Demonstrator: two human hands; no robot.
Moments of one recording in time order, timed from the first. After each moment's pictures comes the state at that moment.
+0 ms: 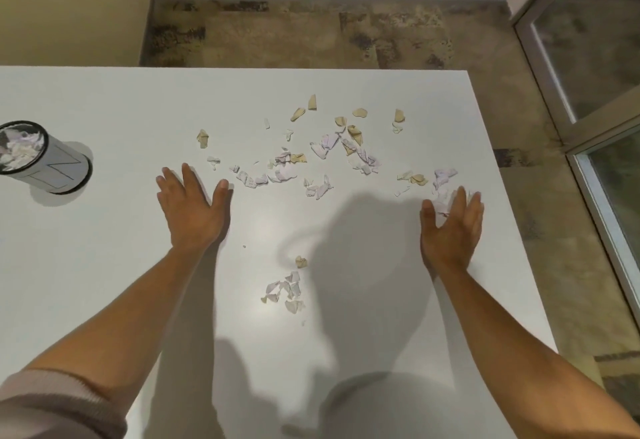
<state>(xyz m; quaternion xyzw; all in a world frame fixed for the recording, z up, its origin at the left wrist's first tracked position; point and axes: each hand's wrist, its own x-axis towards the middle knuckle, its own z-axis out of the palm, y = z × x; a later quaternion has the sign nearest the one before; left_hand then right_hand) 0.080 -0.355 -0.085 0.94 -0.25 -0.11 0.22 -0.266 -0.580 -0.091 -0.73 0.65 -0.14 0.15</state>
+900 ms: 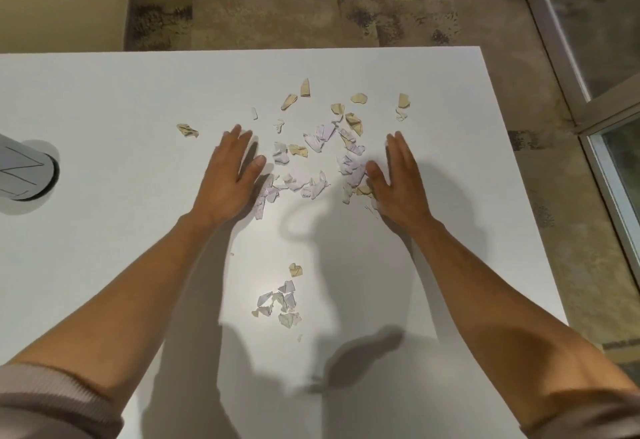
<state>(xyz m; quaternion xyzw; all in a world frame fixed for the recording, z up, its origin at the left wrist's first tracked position) 0.082 -0.432 -0.089 0.83 -0.43 -0.20 0.29 -0.173 -0.613 -0.106 -0.84 0.43 -0.15 0.30</state>
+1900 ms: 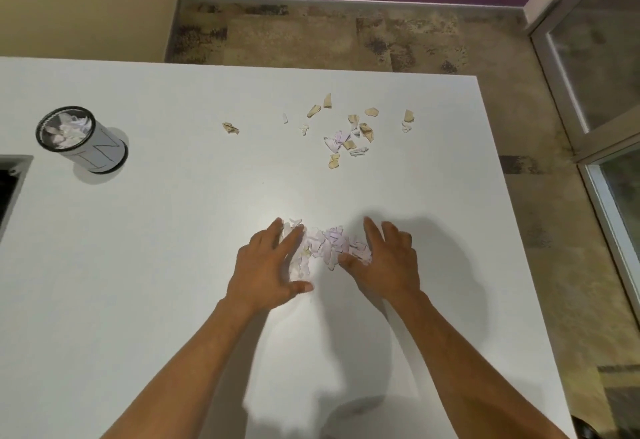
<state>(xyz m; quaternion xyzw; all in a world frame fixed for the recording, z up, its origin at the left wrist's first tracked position) -0.047 -0.302 -0.052 0.83 -0.50 -0.23 0.12 -0.230 -0.466 -0.060 -0.86 0.46 0.09 0.18</state>
